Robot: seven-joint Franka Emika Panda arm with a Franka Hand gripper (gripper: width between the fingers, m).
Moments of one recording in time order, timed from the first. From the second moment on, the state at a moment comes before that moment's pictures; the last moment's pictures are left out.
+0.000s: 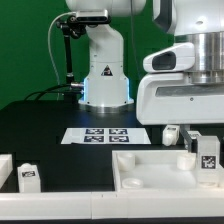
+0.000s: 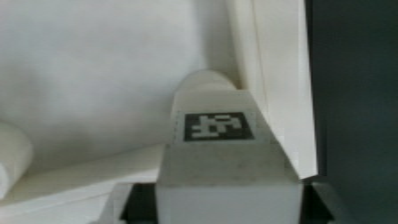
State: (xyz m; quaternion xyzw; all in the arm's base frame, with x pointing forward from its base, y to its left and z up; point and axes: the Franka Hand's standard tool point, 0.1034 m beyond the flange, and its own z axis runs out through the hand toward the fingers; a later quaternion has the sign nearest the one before) arm 0.644 0.107 0.080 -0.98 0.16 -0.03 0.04
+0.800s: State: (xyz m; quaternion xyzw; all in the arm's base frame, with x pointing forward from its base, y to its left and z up) arm 0.641 0.106 0.078 -0.74 0.67 0.01 0.07
